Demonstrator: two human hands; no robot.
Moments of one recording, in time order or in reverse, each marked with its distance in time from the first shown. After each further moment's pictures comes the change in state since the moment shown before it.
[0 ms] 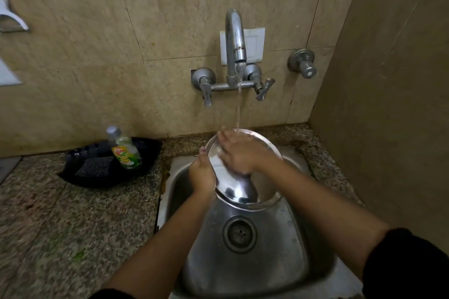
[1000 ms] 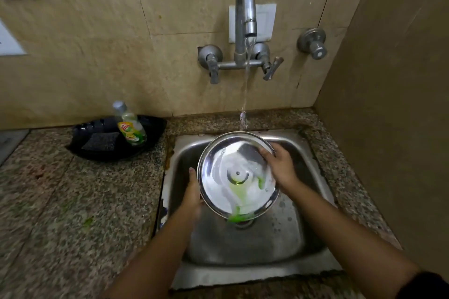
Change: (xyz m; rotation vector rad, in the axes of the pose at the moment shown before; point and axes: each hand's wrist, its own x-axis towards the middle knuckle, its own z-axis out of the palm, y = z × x) left_hand -0.035 -0.052 -0.060 -0.219 -0.299 -0.566; right_hand -0.069 0.024 0.087 1.278 0.569 0.414
